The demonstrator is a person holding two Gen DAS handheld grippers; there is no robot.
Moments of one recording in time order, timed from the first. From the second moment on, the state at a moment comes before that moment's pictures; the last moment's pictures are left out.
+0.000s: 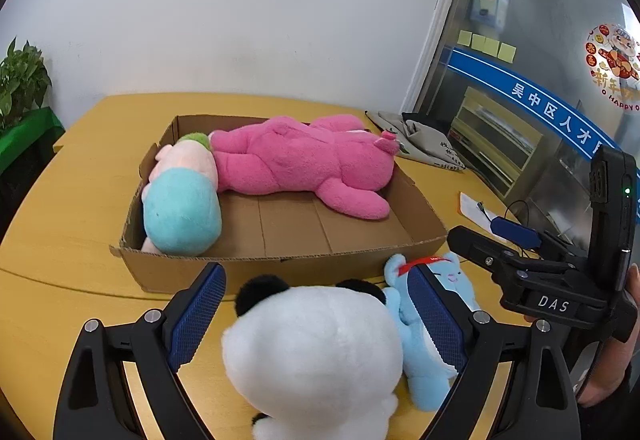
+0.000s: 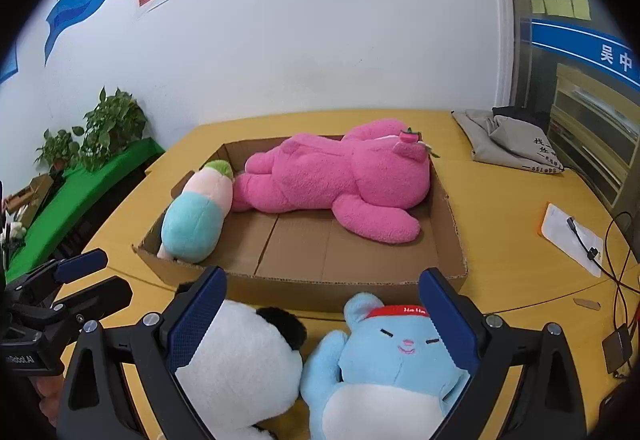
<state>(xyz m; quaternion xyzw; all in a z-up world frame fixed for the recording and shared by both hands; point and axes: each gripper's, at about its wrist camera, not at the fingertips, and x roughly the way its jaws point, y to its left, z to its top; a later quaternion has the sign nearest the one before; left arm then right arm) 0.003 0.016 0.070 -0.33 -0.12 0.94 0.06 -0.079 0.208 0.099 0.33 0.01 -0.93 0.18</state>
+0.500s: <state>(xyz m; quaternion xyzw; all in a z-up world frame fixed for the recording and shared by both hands) -0.002 -0.002 0.047 -0.36 -0.14 0.92 0.09 -0.062 0.206 0.074 0.35 0.00 -0.91 0.22</state>
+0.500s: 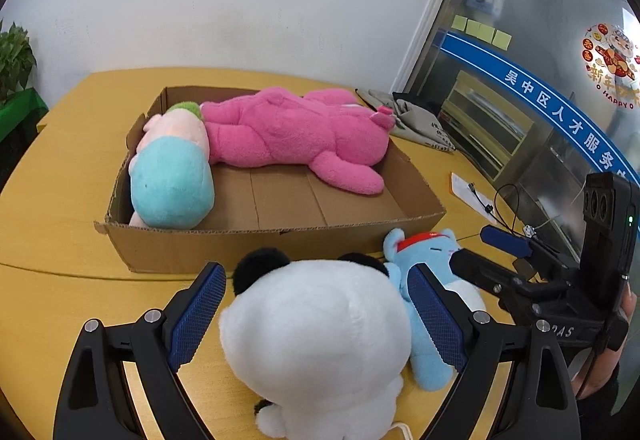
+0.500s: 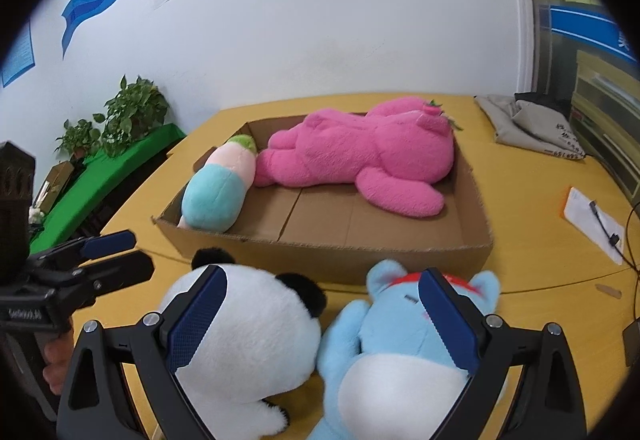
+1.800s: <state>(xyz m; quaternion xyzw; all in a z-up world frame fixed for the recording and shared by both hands) -0.010 -0.032 -0.032 -0.43 -0.19 0.86 0.18 -0.046 0.136 -0.001 0.42 0.04 -0.83 0.35</state>
